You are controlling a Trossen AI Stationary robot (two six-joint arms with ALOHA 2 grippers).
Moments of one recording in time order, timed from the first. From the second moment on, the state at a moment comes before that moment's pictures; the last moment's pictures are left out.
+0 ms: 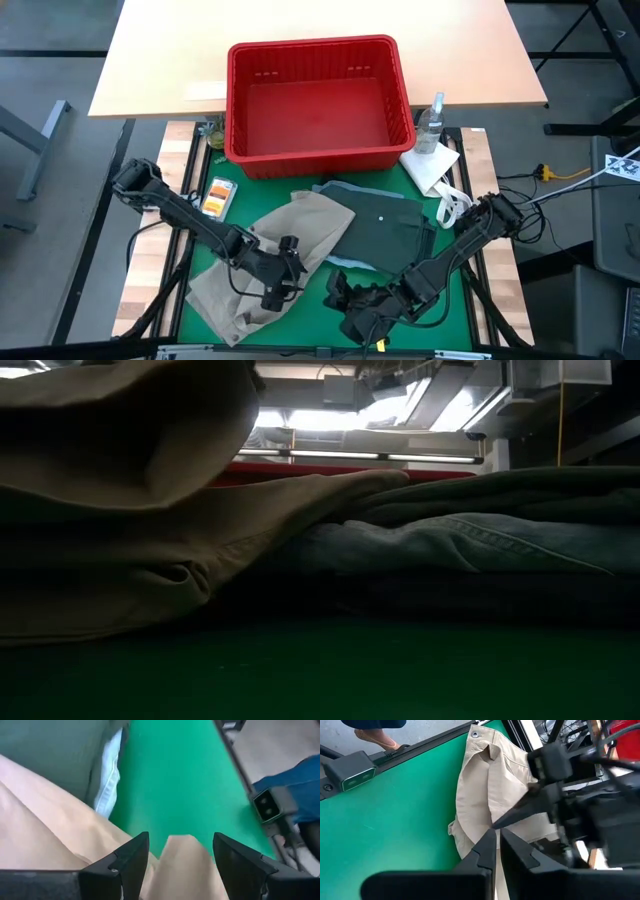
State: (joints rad) left arm -0.52 1.59 1.11 -0.29 -0.22 -0.28; right arm 0.66 1.90 1.77 -0.64 0.43 -0.58
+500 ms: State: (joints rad) left arm -0.53 1.59 1.11 -0.37 -0.25 -0.29; right arm 0.66 1.90 1.77 -0.64 0.43 -0.58
